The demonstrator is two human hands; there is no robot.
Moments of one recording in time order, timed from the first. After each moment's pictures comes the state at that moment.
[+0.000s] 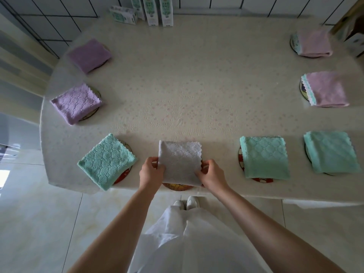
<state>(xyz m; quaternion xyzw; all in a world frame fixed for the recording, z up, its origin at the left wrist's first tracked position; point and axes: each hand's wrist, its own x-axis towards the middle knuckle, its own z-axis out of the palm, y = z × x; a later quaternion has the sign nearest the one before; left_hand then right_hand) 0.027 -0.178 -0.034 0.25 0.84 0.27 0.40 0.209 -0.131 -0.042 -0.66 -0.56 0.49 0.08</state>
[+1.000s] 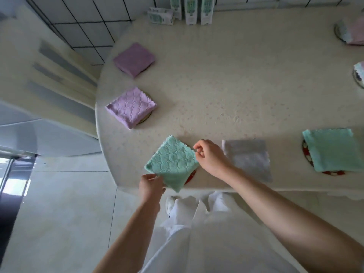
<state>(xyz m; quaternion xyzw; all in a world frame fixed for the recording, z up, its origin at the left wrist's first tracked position) -0.166 -0.251 -0.029 0.04 0.83 0.33 0.44 -0.003 -0.137 -0.016 -0.53 -0.76 0.36 0.07</state>
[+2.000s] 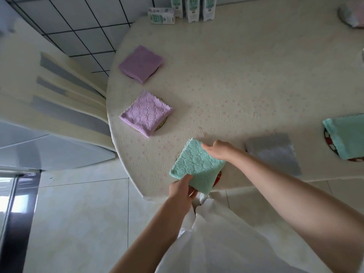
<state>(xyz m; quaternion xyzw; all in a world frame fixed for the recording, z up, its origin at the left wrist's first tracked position) -0.193 -0.232 -0.025 -0.15 0.68 0.35 0.62 -0.071 -0.105 -0.021 -0.63 -0.64 0.39 -0.19</state>
